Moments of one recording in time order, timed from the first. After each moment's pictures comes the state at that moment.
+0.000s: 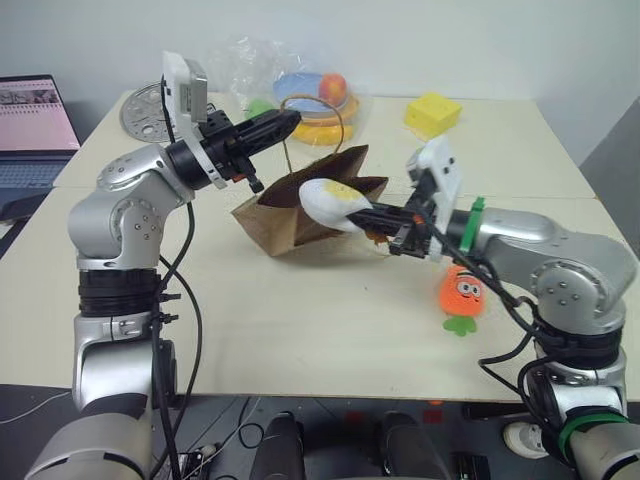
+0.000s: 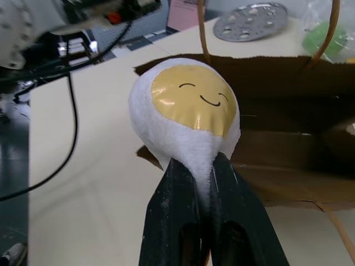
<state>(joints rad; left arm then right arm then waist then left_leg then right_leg) -0.86 0.58 0.17 0.11 -0.63 0.58 -0.94 -0.76 -0.41 0.07 -0.43 0.69 1.17 0.41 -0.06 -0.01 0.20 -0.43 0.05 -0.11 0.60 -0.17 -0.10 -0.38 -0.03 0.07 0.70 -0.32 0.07</state>
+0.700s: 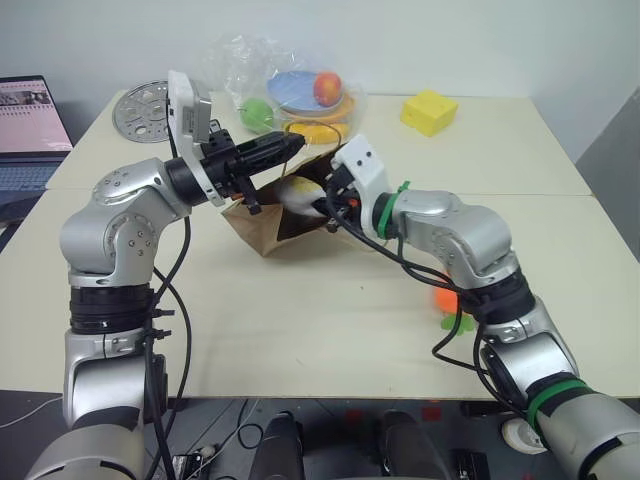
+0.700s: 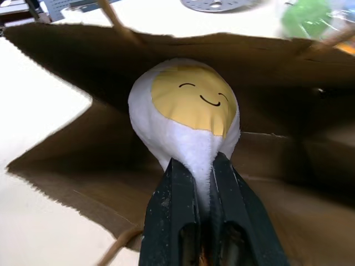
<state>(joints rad) -0.80 0.60 0.16 0.02 -0.65 0.60 -0.97 -0.96 -0.22 0.30 0.03 0.36 0.89 0.46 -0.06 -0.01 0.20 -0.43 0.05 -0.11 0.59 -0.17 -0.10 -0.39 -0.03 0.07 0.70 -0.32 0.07</state>
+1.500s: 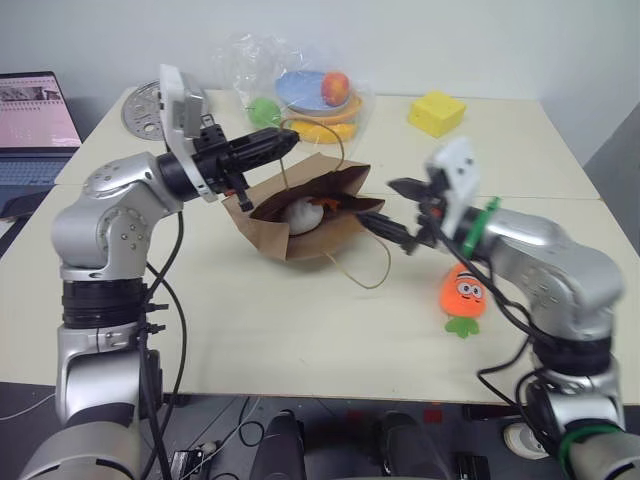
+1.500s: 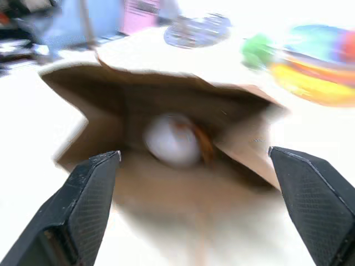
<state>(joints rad) -0.82 0.64 0.17 0.07 -0.64 0.58 -1.02 -0.53 -0.52 -0.10 -0.58 0.49 1.10 0.51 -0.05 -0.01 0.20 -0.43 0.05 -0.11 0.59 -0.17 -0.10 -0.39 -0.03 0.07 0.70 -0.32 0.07</state>
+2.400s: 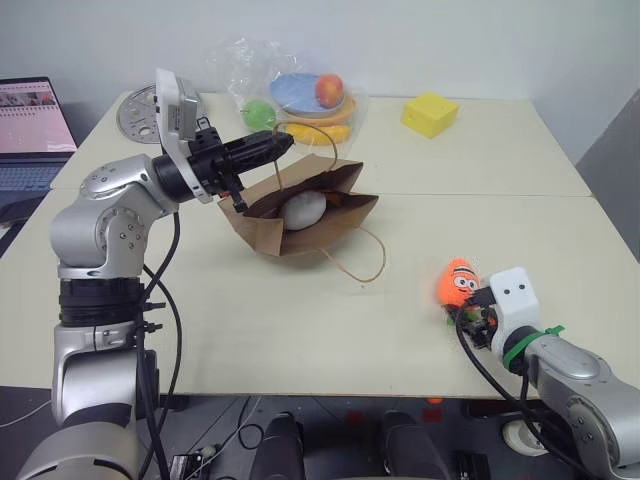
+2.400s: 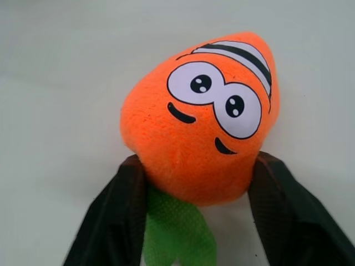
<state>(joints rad) -0.82 0.64 0.16 0.11 -0.63 0.56 -1.06 0.03 -0.47 -0.14 -0.80 0.33 1.17 0.21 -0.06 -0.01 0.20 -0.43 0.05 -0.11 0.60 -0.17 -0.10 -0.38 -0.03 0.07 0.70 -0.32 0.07</state>
